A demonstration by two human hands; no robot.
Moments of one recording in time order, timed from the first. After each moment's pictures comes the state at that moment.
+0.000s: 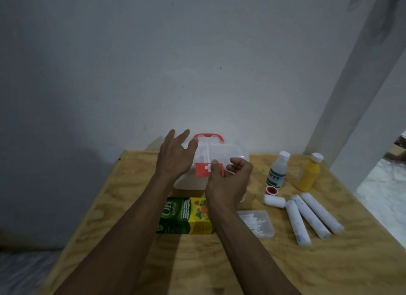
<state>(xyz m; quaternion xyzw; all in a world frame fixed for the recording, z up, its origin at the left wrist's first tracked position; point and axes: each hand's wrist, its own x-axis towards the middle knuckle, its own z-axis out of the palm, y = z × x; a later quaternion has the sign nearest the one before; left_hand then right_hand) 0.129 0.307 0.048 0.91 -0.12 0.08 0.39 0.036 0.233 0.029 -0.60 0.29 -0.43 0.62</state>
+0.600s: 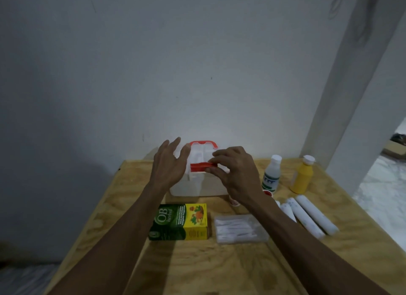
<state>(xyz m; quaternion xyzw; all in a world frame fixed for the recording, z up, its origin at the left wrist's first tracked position) 0.125 0.310 0.047 0.90 -0.11 0.09 0.42 0.041 0.144 0.038 -0.90 -0.06 -0.39 0.17</state>
